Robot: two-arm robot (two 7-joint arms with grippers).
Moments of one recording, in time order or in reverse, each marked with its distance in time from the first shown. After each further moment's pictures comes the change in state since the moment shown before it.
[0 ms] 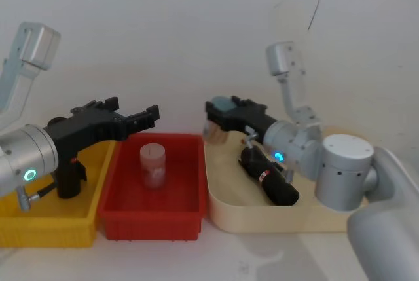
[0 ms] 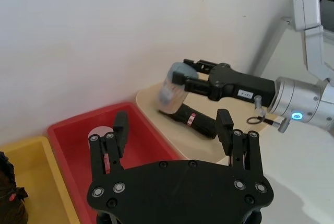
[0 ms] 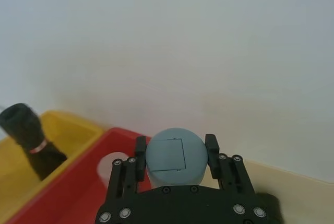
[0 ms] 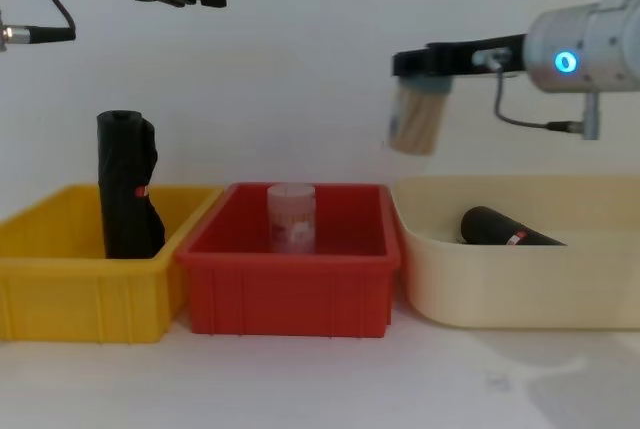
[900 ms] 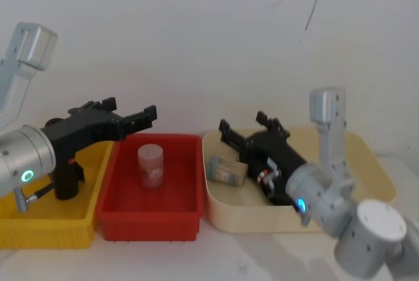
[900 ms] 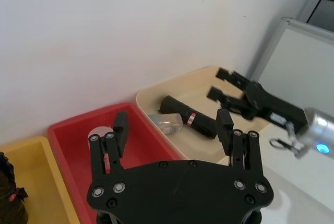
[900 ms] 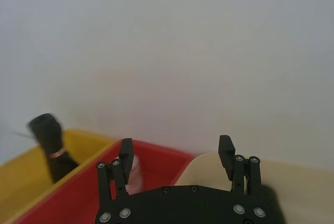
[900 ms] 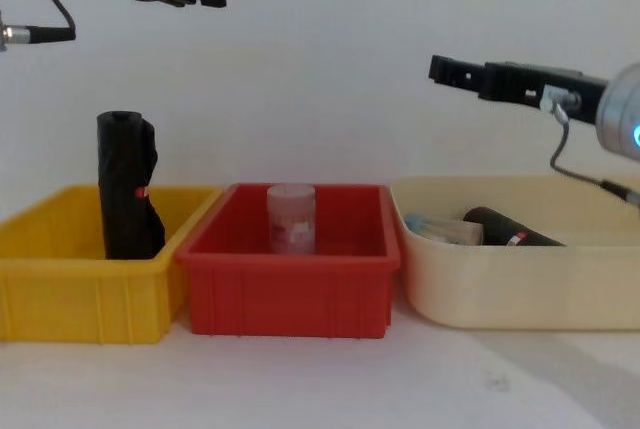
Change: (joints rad) left arm 0.000 0.000 0.000 0.000 0.000 0.000 0.000; right arm -0.241 0.051 0.053 -0.162 0.069 -0.265 0.028
